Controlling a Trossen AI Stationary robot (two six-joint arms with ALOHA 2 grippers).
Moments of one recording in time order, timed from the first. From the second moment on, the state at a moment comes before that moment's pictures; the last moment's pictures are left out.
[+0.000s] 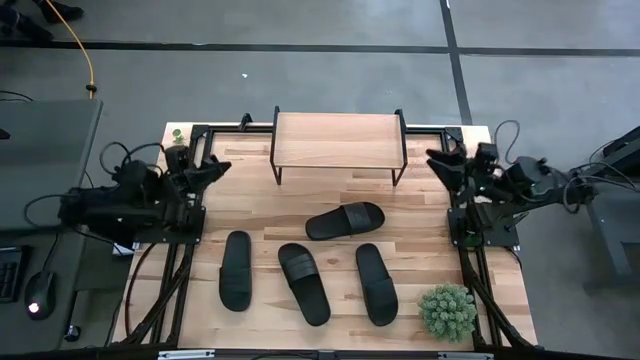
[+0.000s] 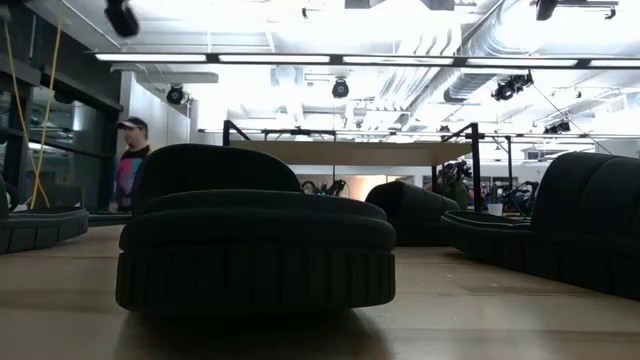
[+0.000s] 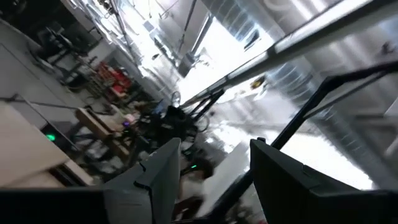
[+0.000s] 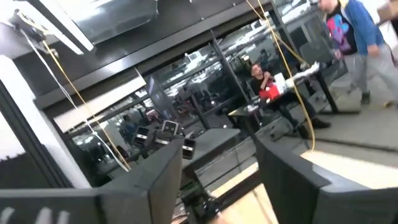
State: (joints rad) left arm 0.15 0.29 0.41 0.29 -0.10 -0.77; right arm 0.21 0.42 0.63 0.09 0.54 0.34
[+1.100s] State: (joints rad) left arm 0.15 0.81 1.03 -0.02 -0.09 -0.59; right arm 0.30 1.07 1.62 -1.00 0.32 0.20
